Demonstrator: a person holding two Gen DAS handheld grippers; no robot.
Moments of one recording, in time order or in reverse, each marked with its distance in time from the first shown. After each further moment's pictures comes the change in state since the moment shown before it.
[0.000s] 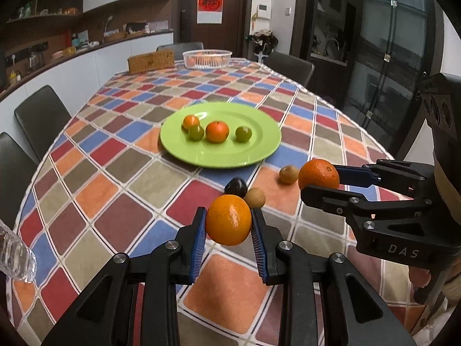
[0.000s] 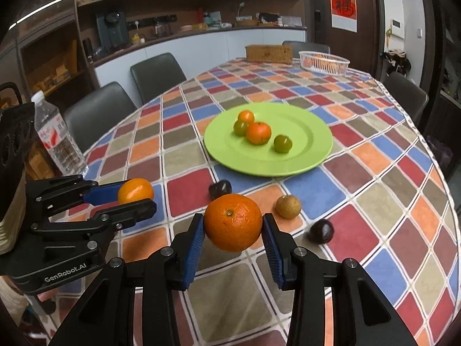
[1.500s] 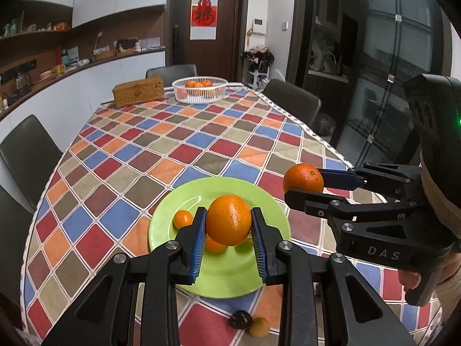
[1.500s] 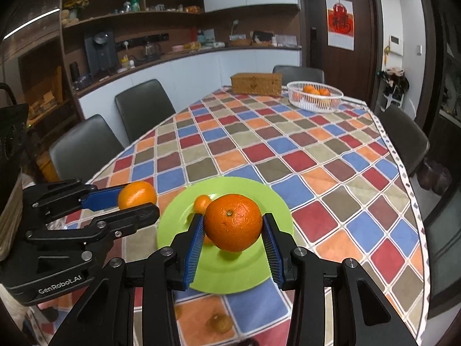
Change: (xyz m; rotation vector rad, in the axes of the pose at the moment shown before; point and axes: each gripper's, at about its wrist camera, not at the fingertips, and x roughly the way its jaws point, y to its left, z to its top) left arm 0.063 0.012 0.150 0.018 -0.050 -0.029; right arm 0.028 -0.074 0.135 -0.014 -0.055 -0.019
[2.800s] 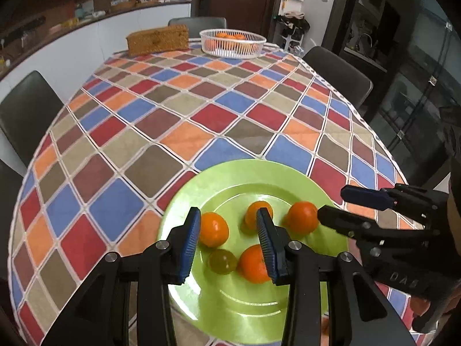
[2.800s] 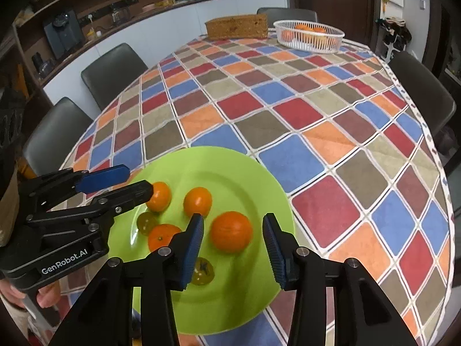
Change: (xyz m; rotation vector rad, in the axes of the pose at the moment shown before) left arm 0.096 0.051 0.017 -0.125 0.201 0.071; right arm 0.109 -0.038 0.014 0.107 0.248 -0.011
